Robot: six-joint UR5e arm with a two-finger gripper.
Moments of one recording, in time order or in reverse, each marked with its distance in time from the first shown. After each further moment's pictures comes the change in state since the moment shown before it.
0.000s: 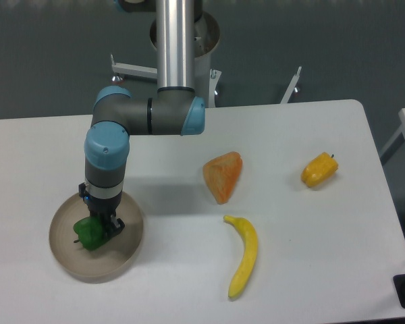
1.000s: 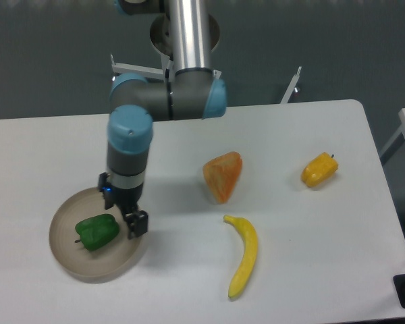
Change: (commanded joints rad) arm 0.175 0.113 -0.002 -0.086 0.003 0.153
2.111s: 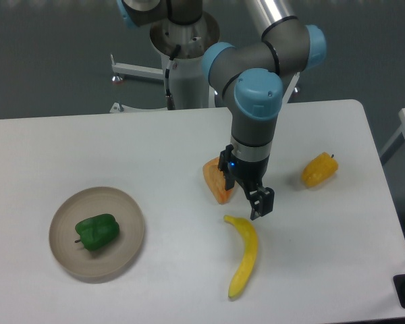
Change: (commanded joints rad) arm 0.235 0.014 0.074 -0.074 0.127 0.353
